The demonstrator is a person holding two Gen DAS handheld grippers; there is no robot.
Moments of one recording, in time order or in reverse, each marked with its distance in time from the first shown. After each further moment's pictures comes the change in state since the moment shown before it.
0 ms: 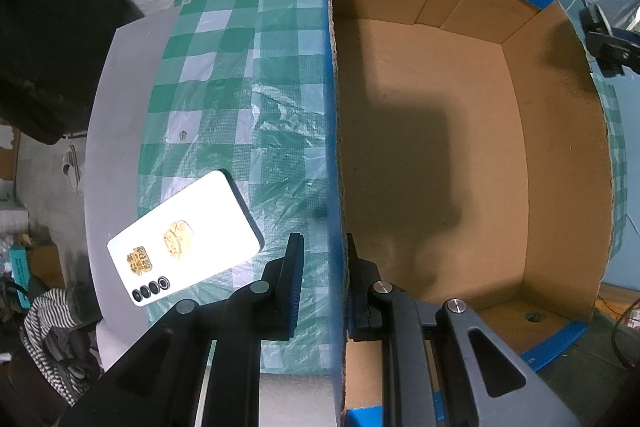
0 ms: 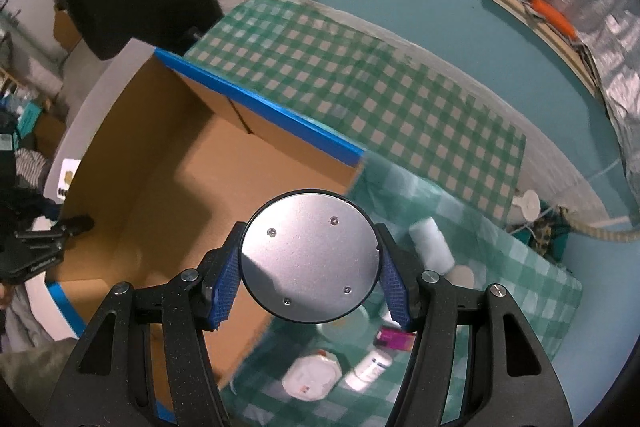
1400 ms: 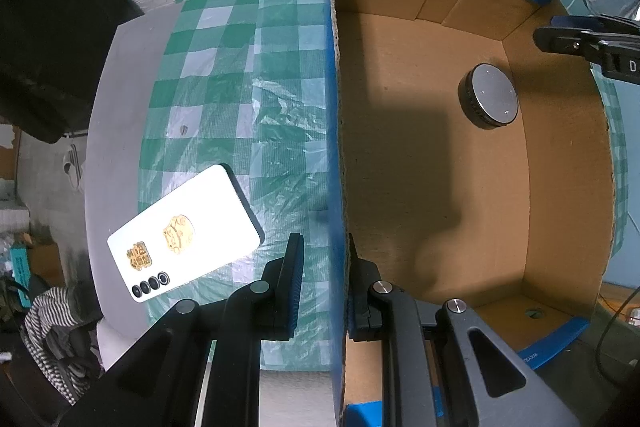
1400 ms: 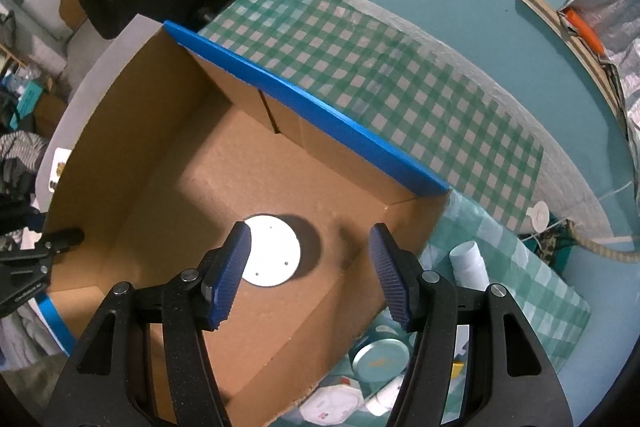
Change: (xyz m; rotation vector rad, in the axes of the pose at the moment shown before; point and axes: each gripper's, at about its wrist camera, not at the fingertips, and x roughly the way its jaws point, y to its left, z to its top) left arm 0.003 0.000 -0.003 -0.002 0.002 0.004; right arm 0.038 0.029 0.015 -0.043 0.042 0.006
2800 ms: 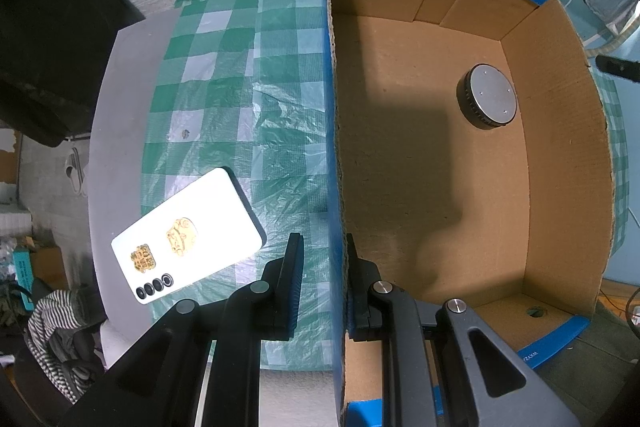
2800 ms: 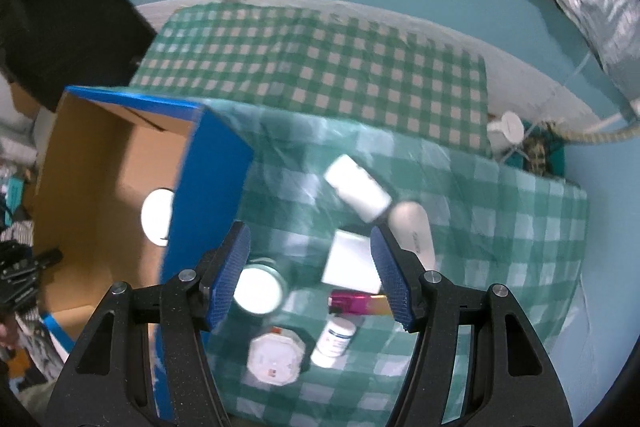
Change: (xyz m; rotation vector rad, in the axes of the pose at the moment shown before) left arm -0.003 -0.003 0.001 0.007 0.000 0.005; right arm -0.026 -0.118 -0.071 0.358 0.005 -0.032
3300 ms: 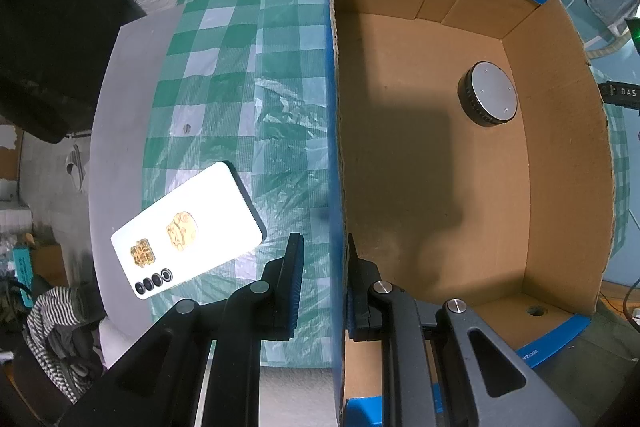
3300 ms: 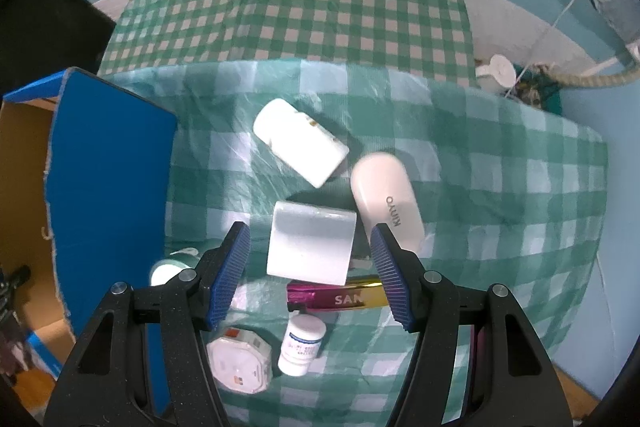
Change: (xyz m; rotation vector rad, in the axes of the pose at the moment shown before) left arm -0.002 0.001 0.000 -0.008 0.001 0.003; right arm 0.052 -0.039 -0.014 0.120 0.122 -0.017
